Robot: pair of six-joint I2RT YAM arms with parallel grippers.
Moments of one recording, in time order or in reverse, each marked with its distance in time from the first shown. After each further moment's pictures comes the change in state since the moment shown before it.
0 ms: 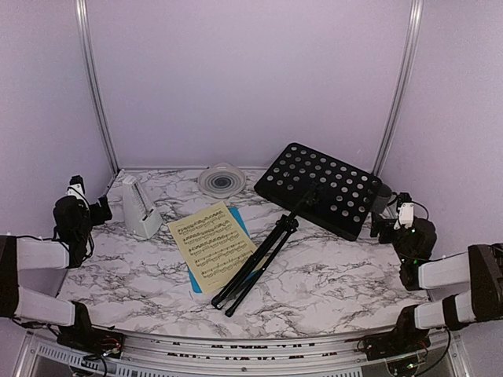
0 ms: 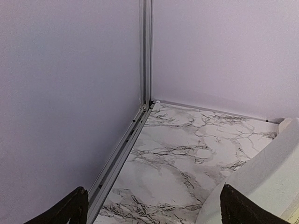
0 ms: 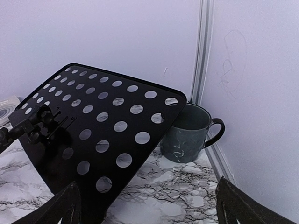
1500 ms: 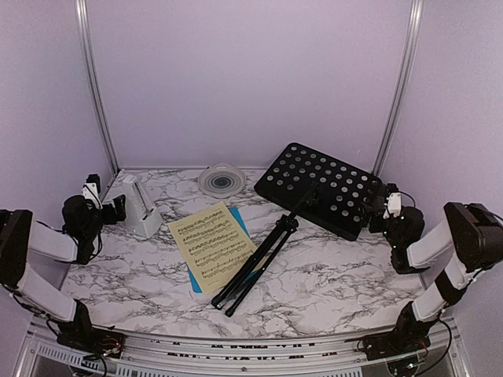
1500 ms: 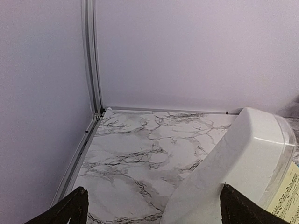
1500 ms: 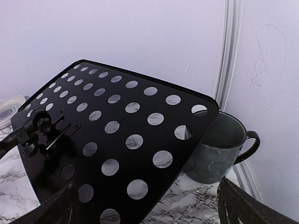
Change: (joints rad) left arm -0.026 0.190 0.027 0.207 0.234 0.023; right arm 0.005 0.390 0.174 0.207 -0.107 0.017
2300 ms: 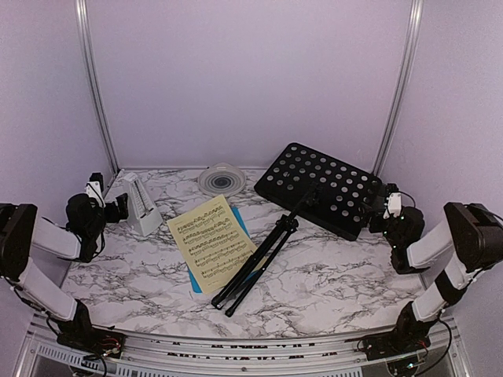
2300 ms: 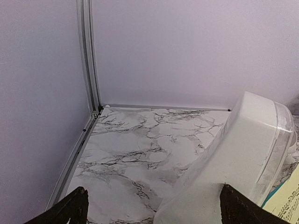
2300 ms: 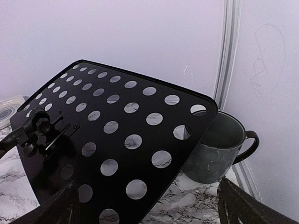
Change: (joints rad) left arm -0.034 0.087 0.031 0.034 -0.036 0.006; right arm 0.000 0.000 0.000 0.000 0.007 0.000
